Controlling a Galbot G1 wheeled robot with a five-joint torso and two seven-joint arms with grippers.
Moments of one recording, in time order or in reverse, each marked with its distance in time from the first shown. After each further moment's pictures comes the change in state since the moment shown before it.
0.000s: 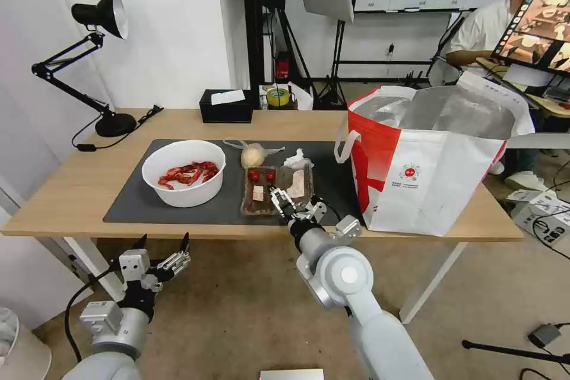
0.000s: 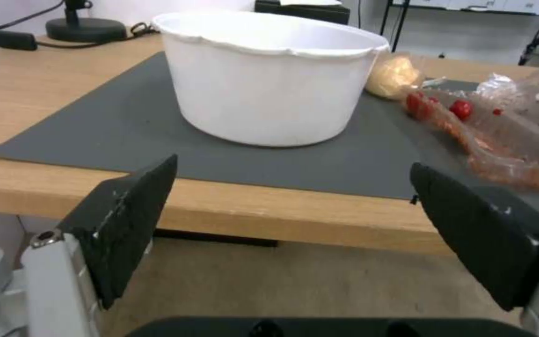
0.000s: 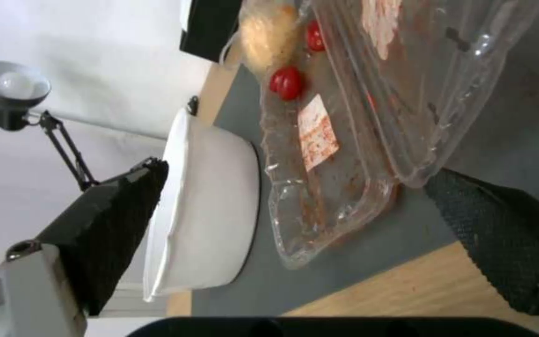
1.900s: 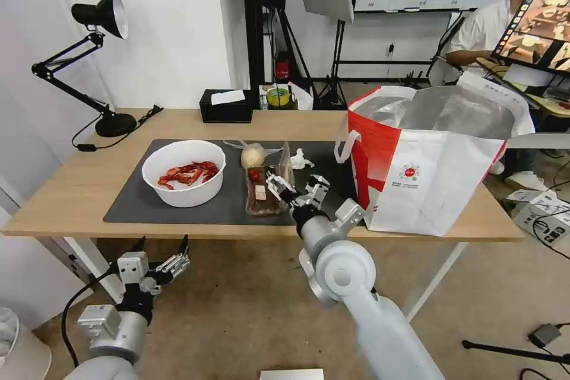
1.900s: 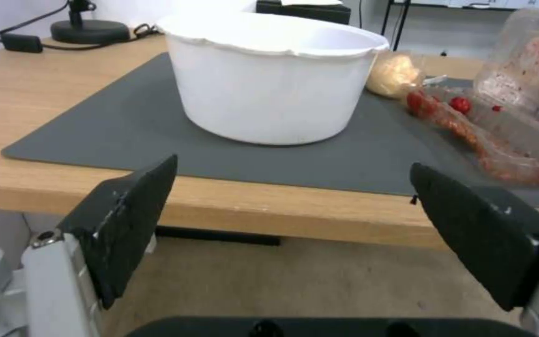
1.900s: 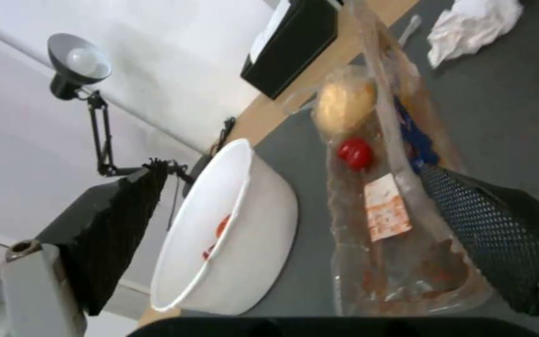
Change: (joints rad) left arm 0.022 -0.004 -0.007 -0.016 0.008 -0.003 0.001; right arm 0.071 -0.052 -0.042 0.040 -0.194 -0.045 -0.080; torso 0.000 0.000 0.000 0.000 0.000
